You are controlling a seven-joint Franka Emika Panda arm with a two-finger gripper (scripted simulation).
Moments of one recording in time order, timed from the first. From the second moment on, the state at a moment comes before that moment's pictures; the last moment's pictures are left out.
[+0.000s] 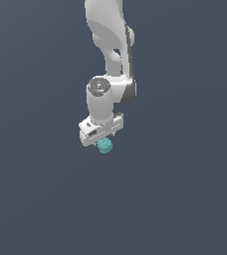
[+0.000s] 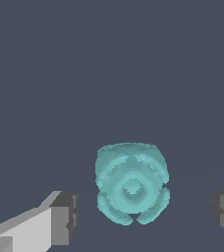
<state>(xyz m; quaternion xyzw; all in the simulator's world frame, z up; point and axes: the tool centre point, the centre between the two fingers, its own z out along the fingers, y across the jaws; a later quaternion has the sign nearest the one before) -0.031 -0.045 0.099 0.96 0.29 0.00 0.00</state>
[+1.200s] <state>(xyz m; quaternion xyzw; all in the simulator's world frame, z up) -0.038 -0.046 0.046 0.95 0.32 0.00 0.00</state>
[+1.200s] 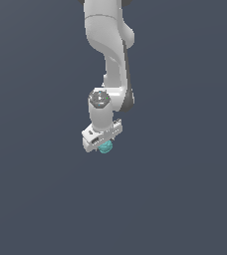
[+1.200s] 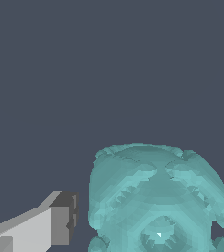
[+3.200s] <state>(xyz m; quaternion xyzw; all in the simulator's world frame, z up) -0.009 -0.057 0.185 0.95 0.32 0.00 0.00</state>
